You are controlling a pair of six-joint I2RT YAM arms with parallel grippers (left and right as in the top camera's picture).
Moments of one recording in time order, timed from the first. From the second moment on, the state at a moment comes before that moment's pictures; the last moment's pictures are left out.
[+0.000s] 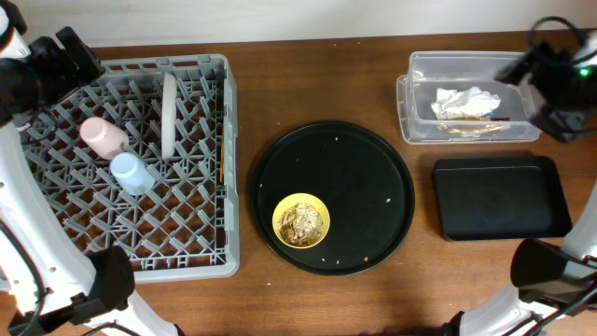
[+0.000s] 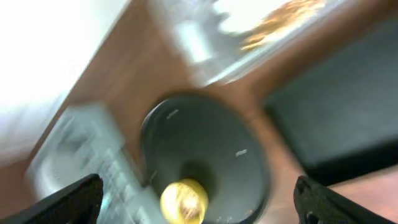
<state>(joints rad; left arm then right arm) 0.28 1.92 2.74 -1.69 0.16 -0.31 -0.35 1.86 2.36 -1.69 -0.48 0.37</state>
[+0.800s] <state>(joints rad) 0.28 1.92 2.74 -1.69 0.16 -0.31 0.91 1.88 2.28 -1.57 0.11 0.53</state>
